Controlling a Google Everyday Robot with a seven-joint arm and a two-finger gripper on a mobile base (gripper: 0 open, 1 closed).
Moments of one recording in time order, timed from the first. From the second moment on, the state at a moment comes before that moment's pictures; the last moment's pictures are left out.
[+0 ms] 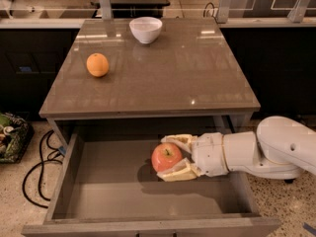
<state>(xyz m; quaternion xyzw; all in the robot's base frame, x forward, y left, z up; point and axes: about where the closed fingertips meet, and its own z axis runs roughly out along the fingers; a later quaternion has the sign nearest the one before) 0.431 -0.030 0.746 -0.58 0.61 0.30 0.44</state>
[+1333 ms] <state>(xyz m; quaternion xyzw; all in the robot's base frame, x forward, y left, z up) 0.431 -0.036 0.897 -0.56 0.65 0.24 0.46</state>
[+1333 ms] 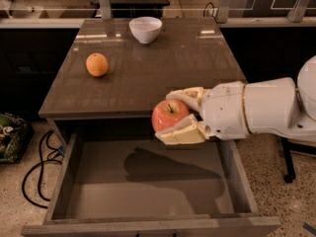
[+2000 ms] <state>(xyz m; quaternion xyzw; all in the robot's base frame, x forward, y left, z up) 0.484 -0.046 0.955 -0.51 0.69 0.17 0.48</state>
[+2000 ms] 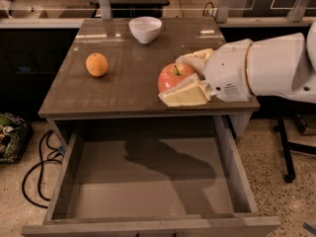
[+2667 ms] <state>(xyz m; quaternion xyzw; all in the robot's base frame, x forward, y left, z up) 0.499 -0.051 0.955 -0.50 0.70 0.16 0.48</state>
